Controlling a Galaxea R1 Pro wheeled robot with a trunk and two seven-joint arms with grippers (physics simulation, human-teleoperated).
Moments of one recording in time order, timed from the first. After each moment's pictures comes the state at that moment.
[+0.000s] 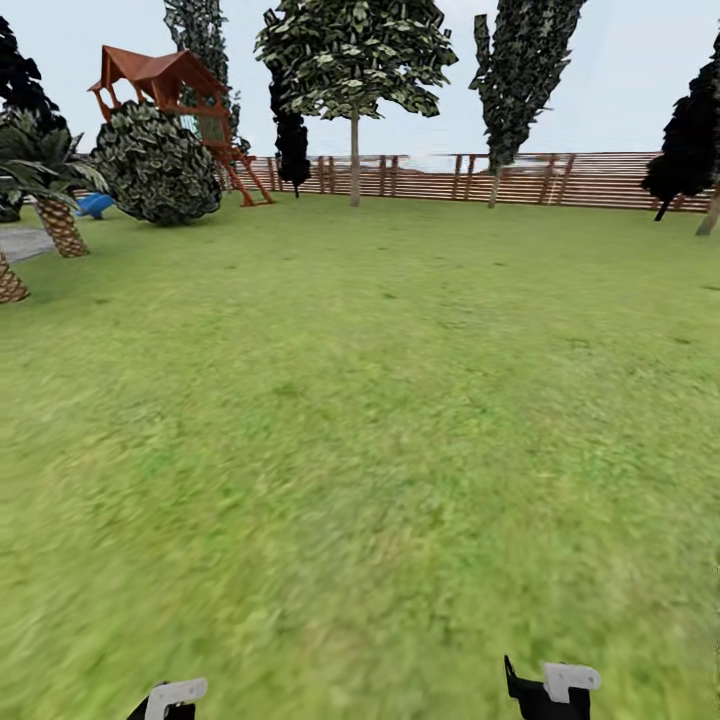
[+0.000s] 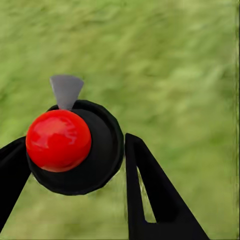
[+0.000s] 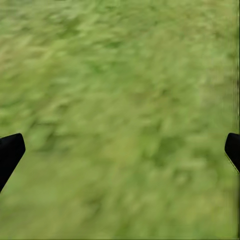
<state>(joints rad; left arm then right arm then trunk) -0.33 0.07 0.33 -0.18 -0.23 -0.45 0.09 -0.39 -0.09 -0.25 -0.11 0.17 -0.63 -0.03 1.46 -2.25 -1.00</state>
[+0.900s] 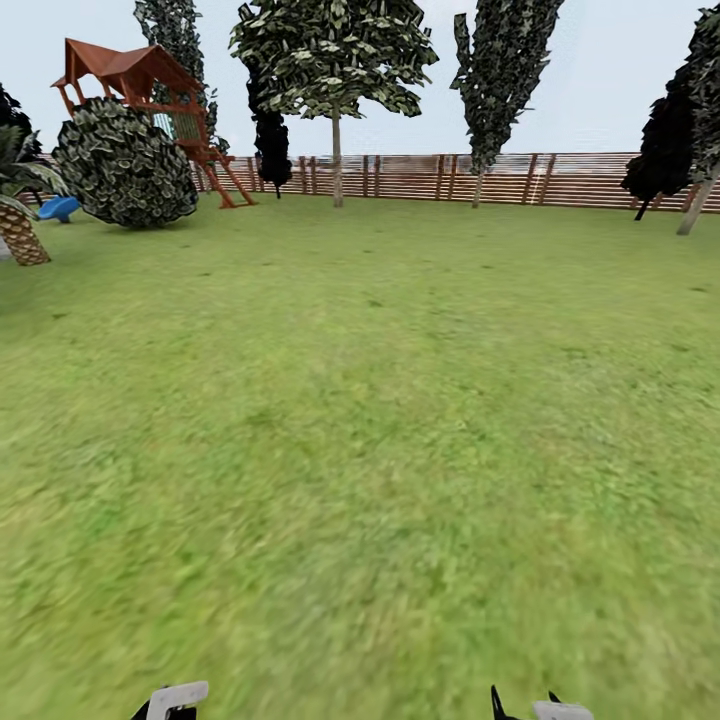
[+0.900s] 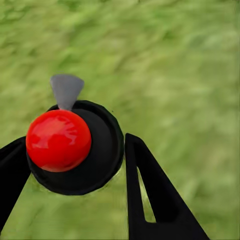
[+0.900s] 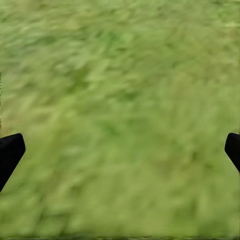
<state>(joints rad) -0.33 0.07 0.33 -0.17 -0.23 -0.45 0.09 -0.33 -0.05 -0.25 -0.04 0.17 -0.80 -0.02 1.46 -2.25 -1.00</state>
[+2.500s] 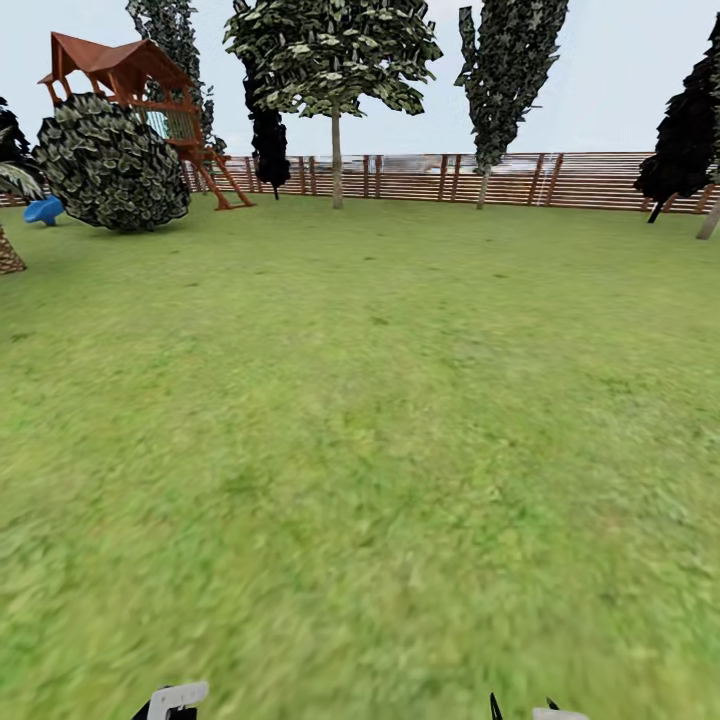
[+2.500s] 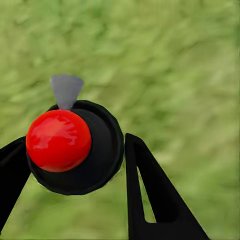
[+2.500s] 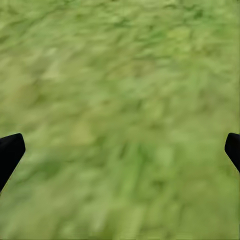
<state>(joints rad) -0.33 0.07 0.33 -0.17 -0.23 -0.45 0.09 -0.32 -0.04 -0.25 -0.02 0.17 -0.80 -0.02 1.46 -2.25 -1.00</state>
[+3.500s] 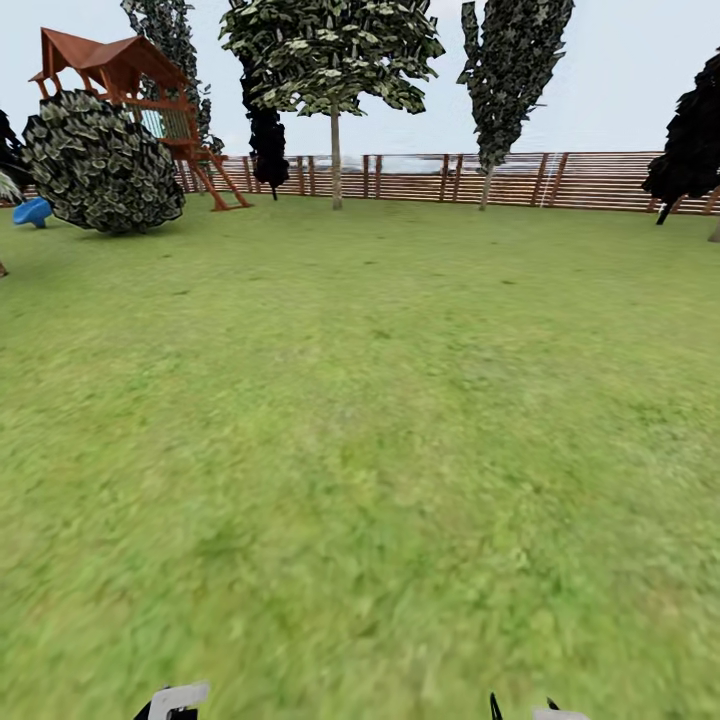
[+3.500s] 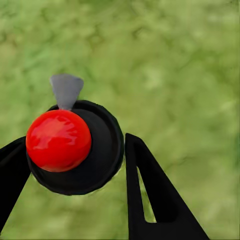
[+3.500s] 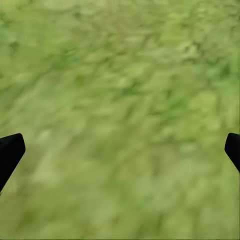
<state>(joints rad) -0.33 0.06 0.33 -0.17 -0.23 -0.45 0.09 -0.32 -0.04 -0.25 -0.02 0.17 -0.80 -0.02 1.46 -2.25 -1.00</state>
